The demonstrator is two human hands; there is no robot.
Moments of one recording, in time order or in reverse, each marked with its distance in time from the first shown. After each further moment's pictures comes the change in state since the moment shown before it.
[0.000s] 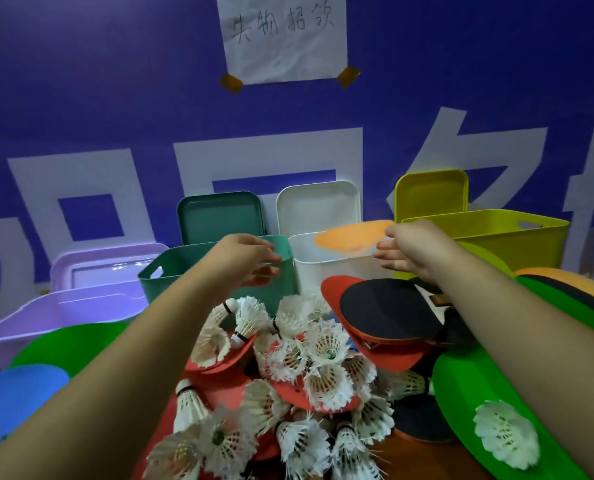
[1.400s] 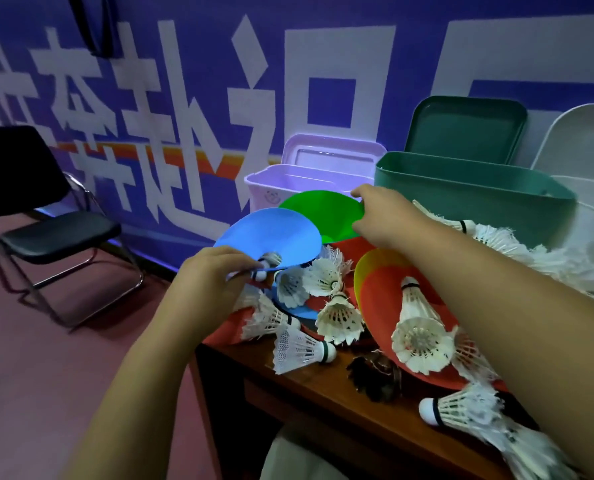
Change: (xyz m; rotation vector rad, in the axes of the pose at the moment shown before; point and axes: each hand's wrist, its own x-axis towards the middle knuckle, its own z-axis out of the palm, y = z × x) left_hand -0.267 -0.208 -0.249 0.891 0.679 0.213; right_hand -0.155 0.068 0.368 -1.101 -0.645 -0.785
